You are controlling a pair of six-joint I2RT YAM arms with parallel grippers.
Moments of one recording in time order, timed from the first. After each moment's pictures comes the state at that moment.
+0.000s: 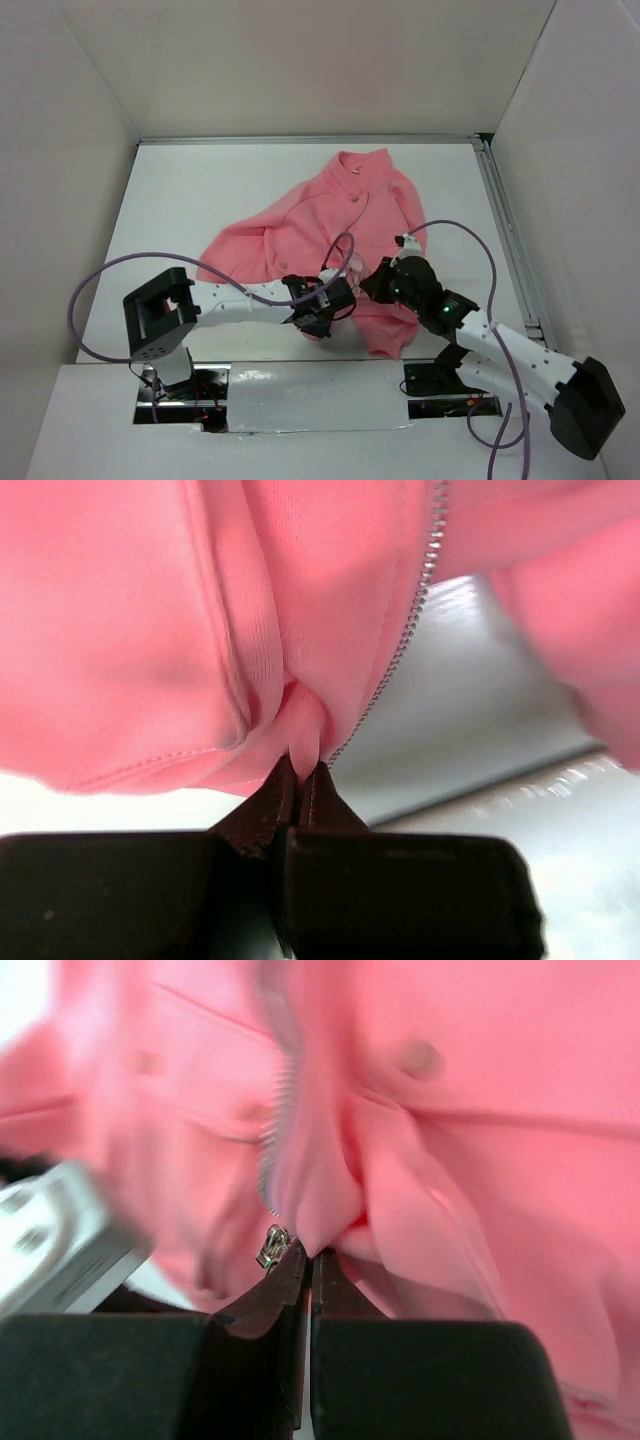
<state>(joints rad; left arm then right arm) -1.18 1.72 1.07 -0.61 -0.19 -0.84 0.68 0.87 0.37 -0.11 0.09 0.75</state>
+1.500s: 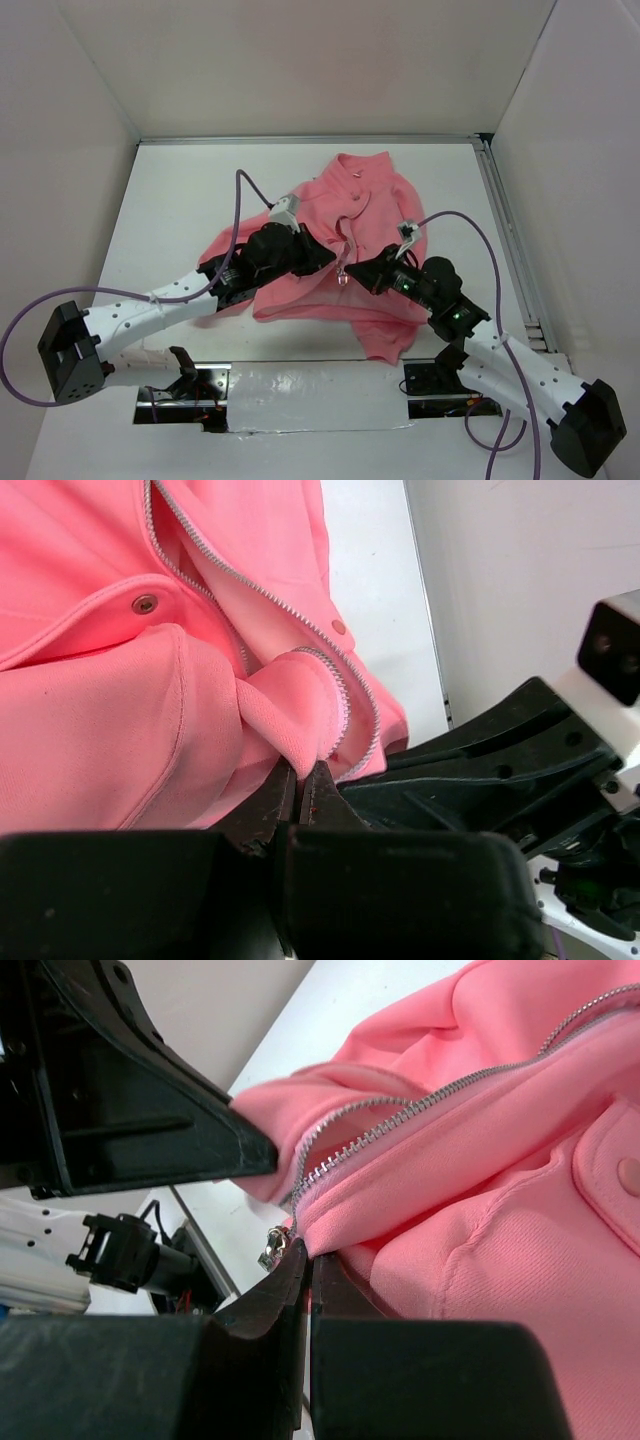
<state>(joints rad) -0.93 1.22 0.93 -0.10 -0.15 -0.96 0.63 0.69 0.34 0.27 -0.25 0.67</state>
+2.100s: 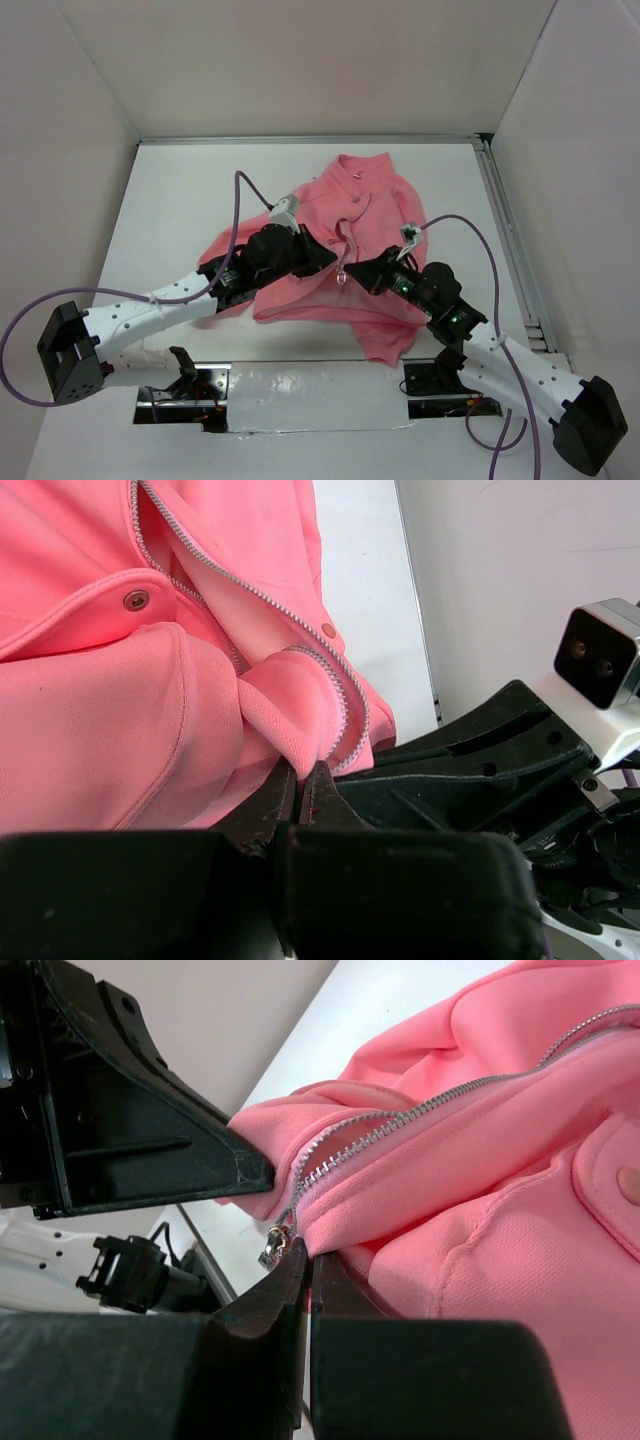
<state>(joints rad) -0.93 1.22 0.92 -0.09 -0.15 -0.98 0.67 0.68 0.30 0.35 -0.19 0.71</state>
